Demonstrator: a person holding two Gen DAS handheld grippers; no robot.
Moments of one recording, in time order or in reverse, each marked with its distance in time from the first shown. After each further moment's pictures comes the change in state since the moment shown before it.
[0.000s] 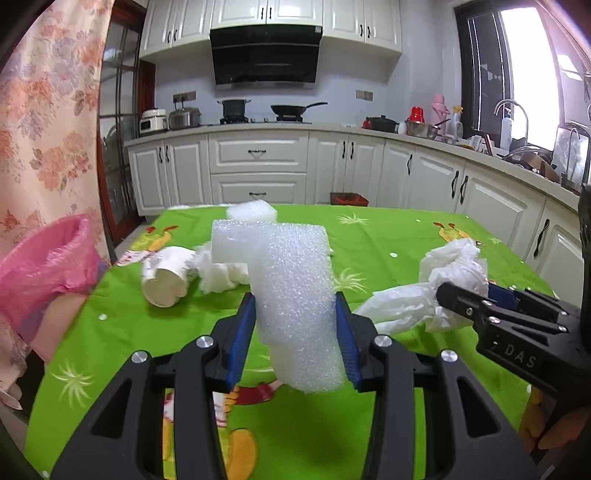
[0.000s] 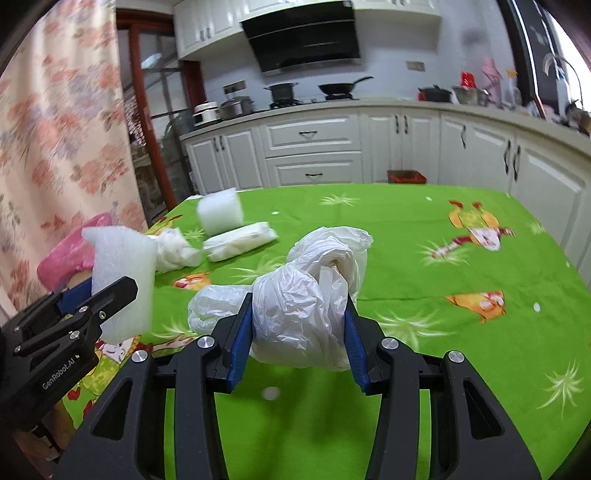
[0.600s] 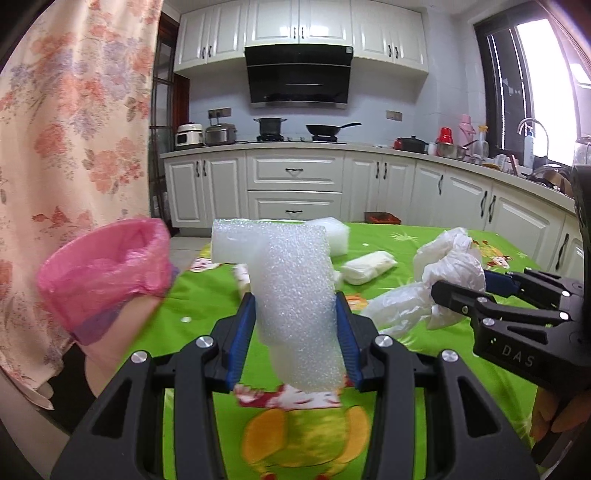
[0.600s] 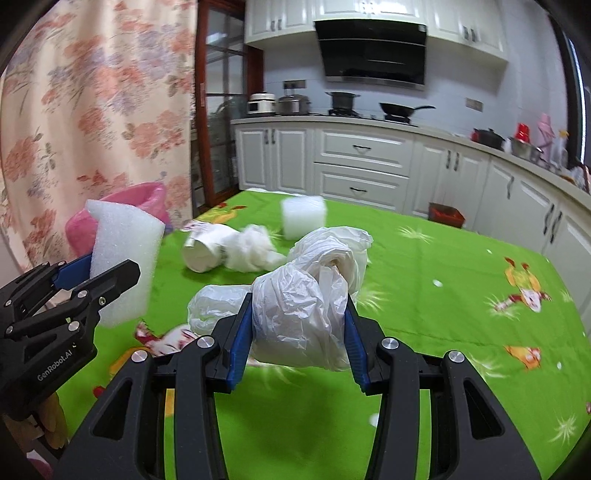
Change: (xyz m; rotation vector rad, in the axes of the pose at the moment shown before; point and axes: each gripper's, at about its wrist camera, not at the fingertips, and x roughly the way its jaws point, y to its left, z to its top) left arm -0.051 0.078 -0.011 -0.035 -0.073 0.110; right arm 0.002 0.101 0.011 -0.219 -0.013 0.088
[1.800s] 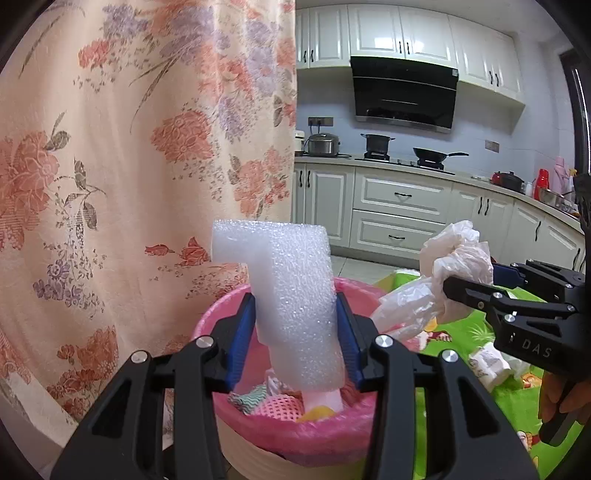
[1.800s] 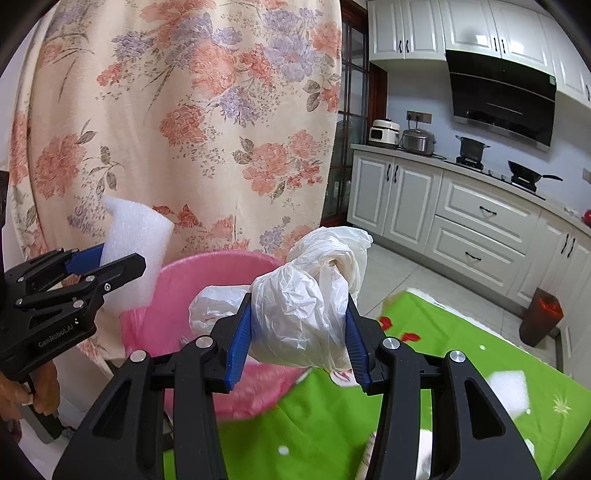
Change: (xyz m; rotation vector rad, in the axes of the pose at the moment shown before) left arm 0.032 0.265 0.091 -0.139 -0.023 0.294; right arm 0.139 0.199 0.164 -0.227 -0.072 0.350
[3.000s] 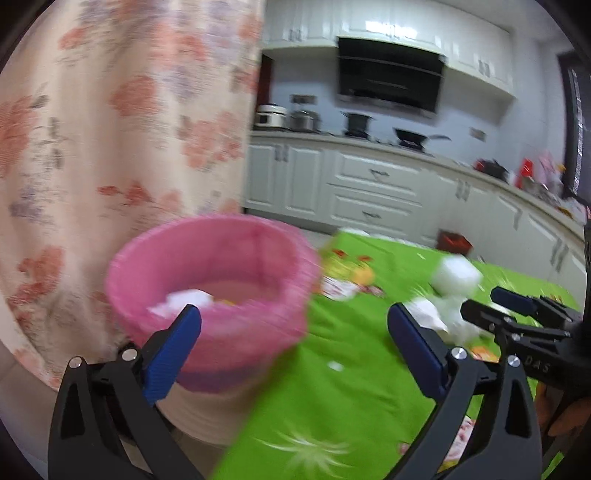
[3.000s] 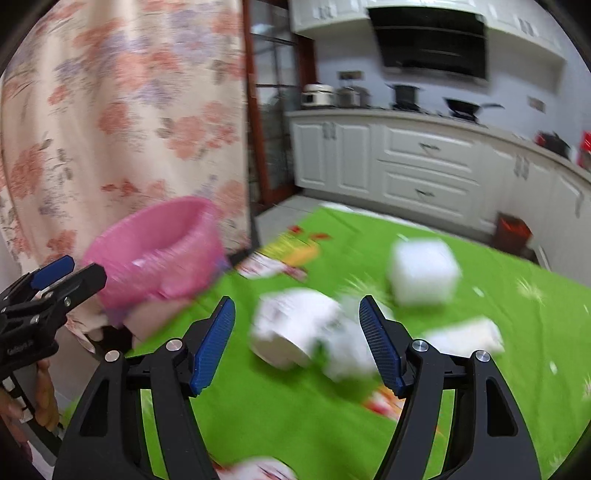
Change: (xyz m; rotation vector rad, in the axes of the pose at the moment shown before) left arm -0.022 -0.115 -0.066 -0.014 0.090 -0.085; right arm -0.079 -0.096 -0.114 0.226 0.096 -0.157
